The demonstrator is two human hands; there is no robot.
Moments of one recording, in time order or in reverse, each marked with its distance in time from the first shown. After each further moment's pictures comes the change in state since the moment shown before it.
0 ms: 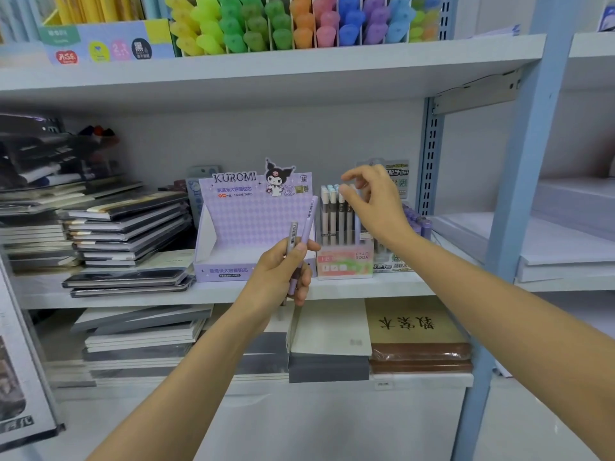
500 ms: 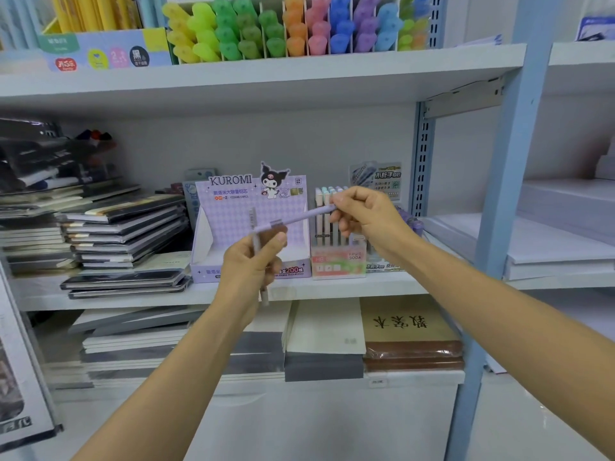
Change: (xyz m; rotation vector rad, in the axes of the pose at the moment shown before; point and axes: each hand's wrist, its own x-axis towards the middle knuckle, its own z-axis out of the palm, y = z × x) left_hand 0.004 0.009 -0.010 -0.259 0.295 0.021; right_hand -0.023 -0.014 -0.016 0.755 -0.338 0.273
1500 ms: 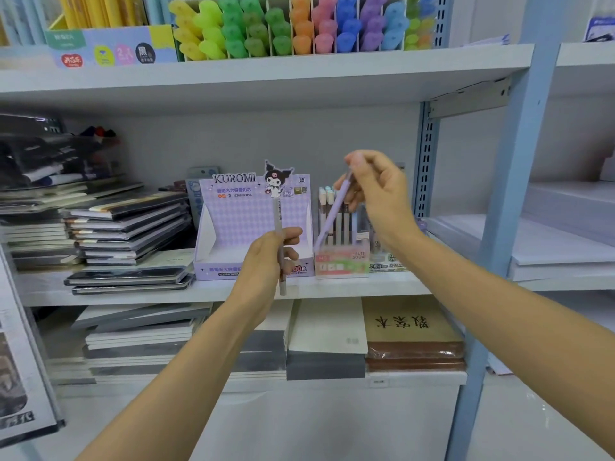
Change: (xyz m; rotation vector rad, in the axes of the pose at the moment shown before) left_hand 0.002 0.000 0.012 0.175 0.003 -0.077; right_hand -0.003 -0.029 0.021 -0.037 0.224 -0.311
